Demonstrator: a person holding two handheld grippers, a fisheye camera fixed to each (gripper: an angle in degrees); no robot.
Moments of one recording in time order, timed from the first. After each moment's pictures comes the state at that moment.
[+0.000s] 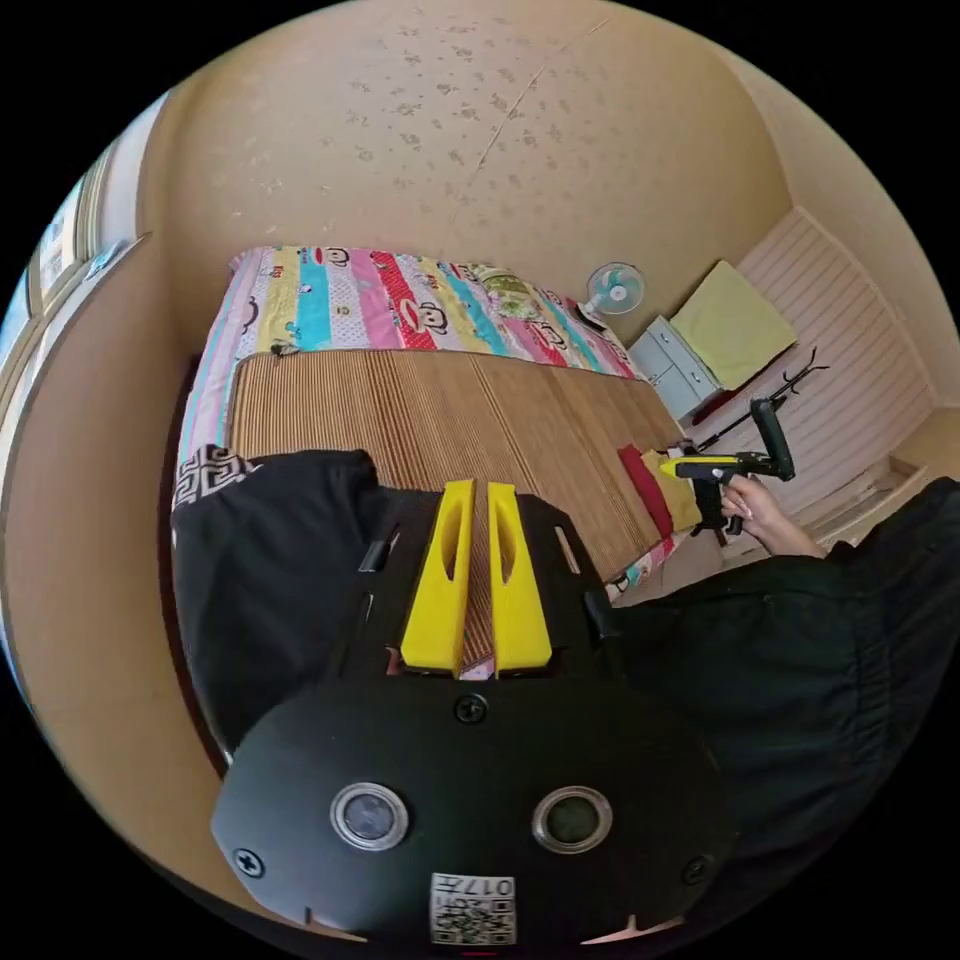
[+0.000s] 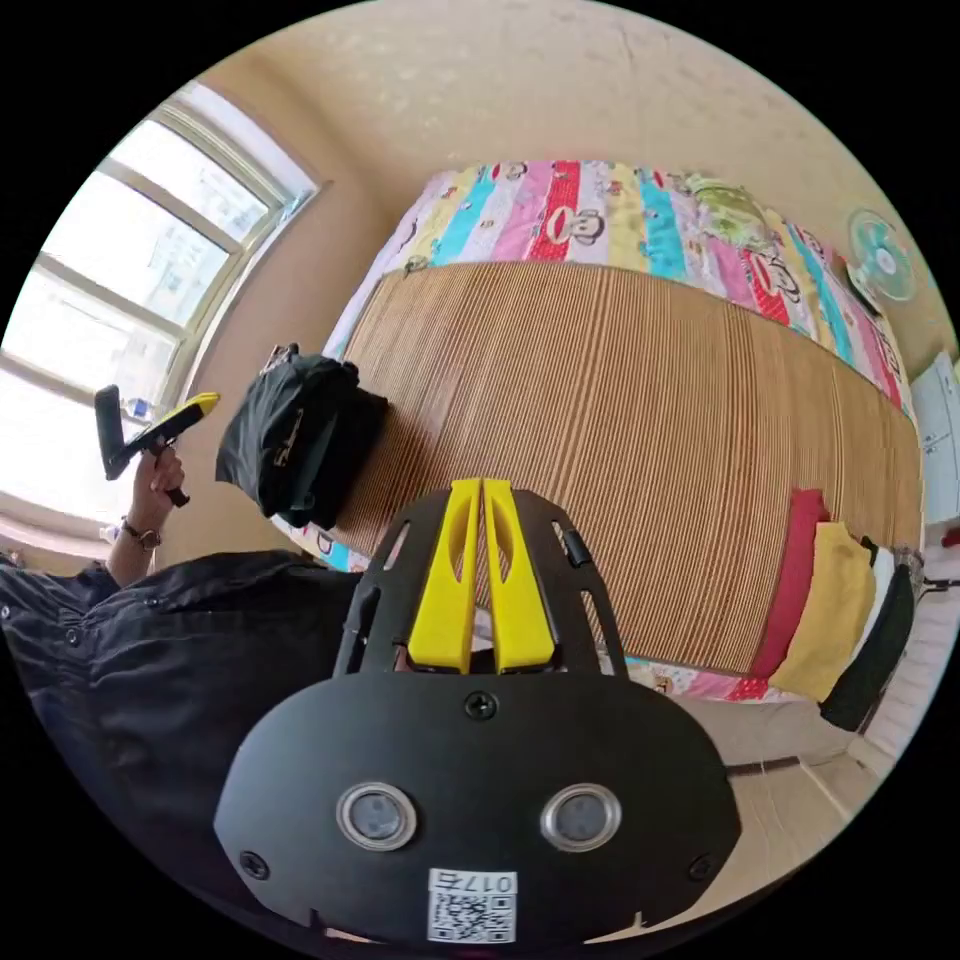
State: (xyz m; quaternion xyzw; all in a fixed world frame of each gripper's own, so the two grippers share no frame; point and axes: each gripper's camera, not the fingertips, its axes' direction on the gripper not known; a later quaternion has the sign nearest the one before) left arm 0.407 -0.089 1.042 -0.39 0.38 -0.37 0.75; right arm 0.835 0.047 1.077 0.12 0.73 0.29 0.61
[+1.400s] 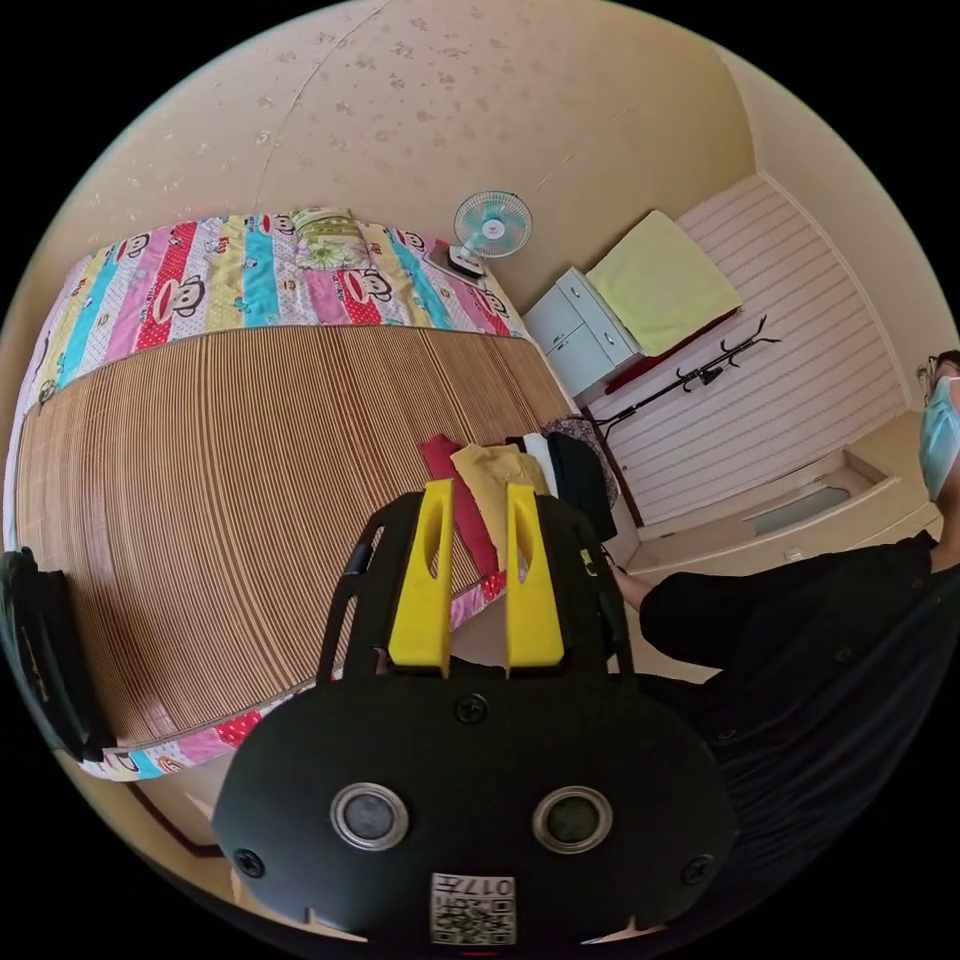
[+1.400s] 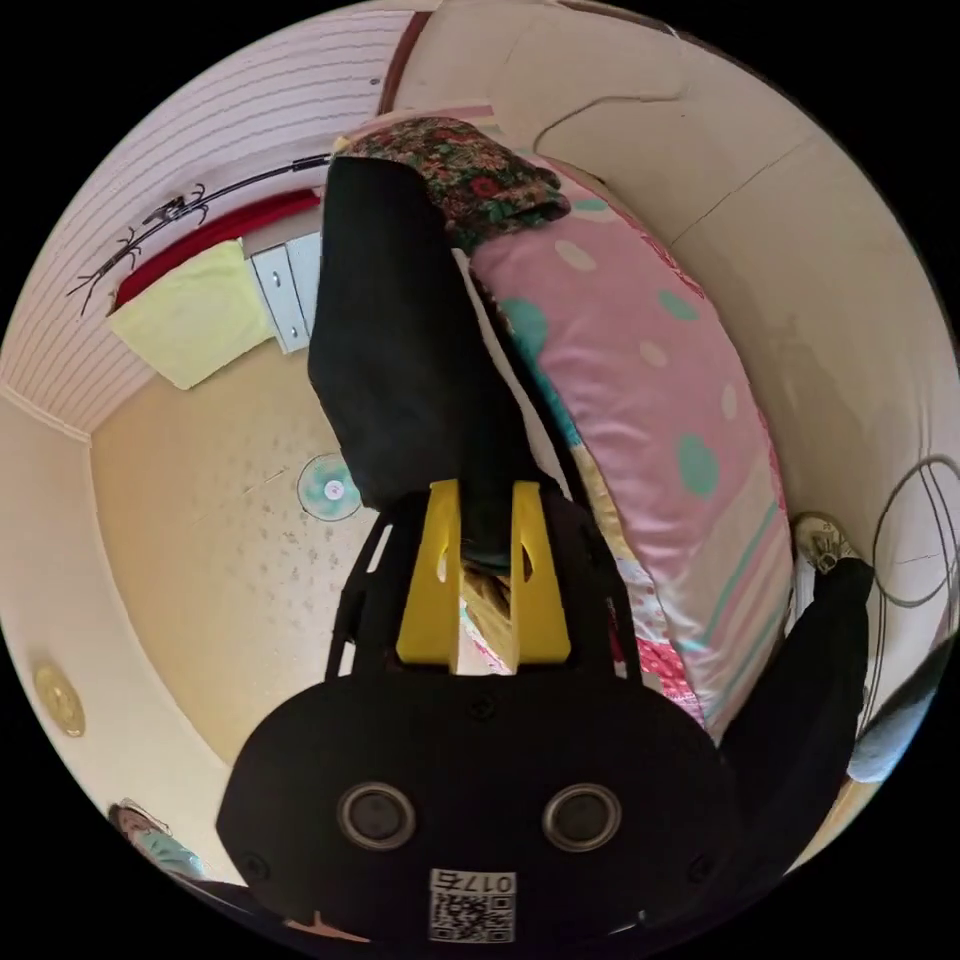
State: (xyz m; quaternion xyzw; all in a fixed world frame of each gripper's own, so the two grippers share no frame) left arm 1.044 -0.093 0.991 -0.42 0.49 -0.37 0.67; right arm 0.058 0.603 0.709 0.90 0.24 0.26 0.26
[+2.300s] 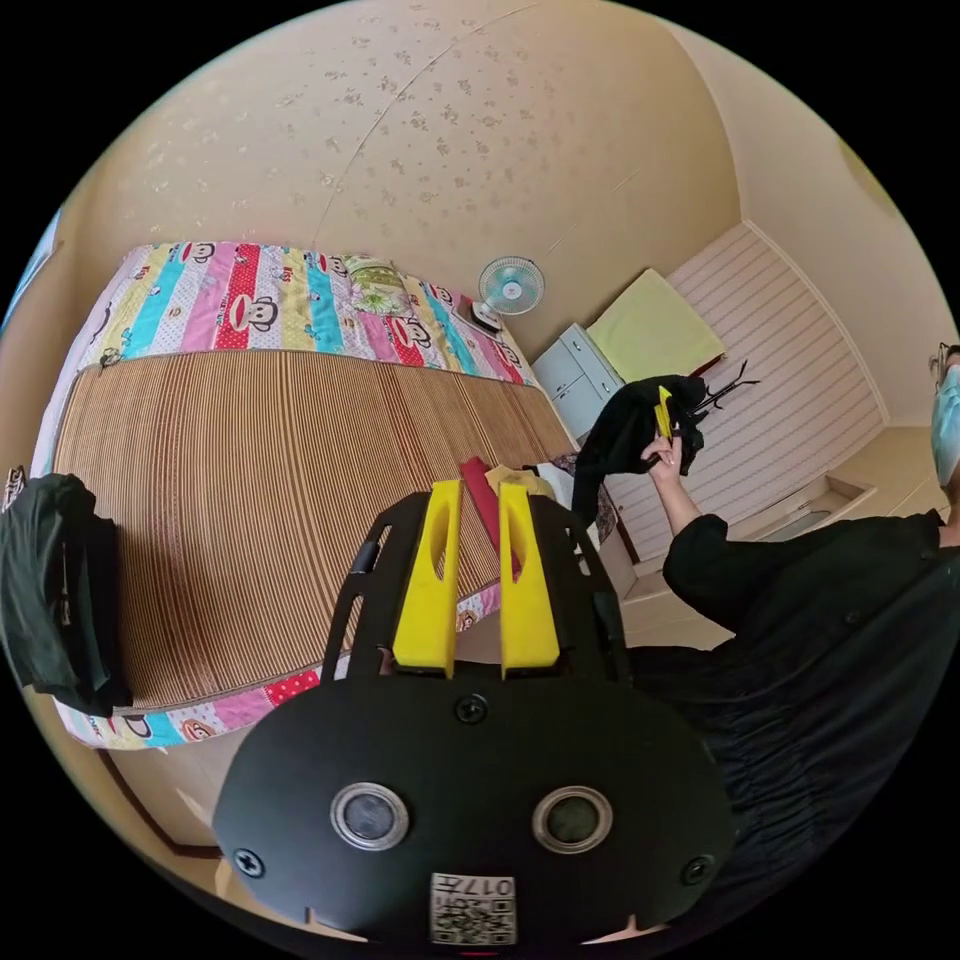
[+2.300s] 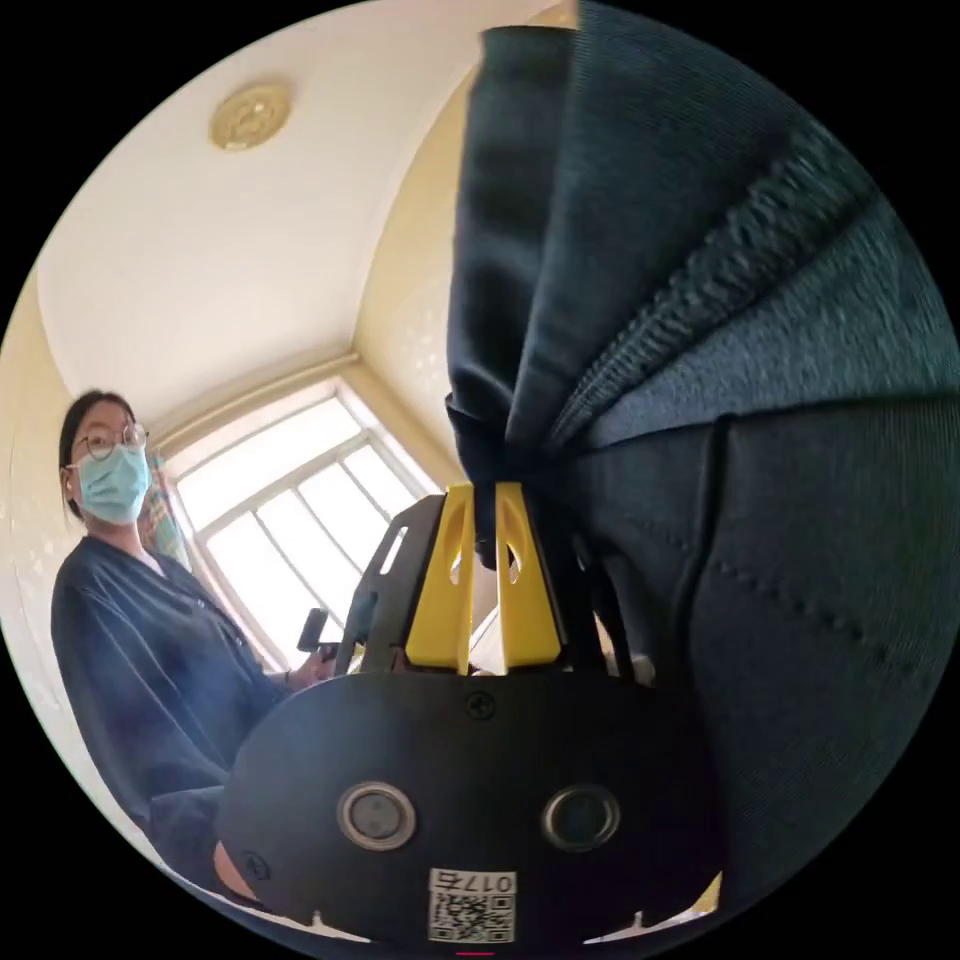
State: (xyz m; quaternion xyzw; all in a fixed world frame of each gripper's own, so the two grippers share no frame) left arm 0.704 0.040 0.841 -0.37 0.44 -0.43 0.70; right arm 0.027 0.002 0.773 0.40 0.52 -0.09 0.75
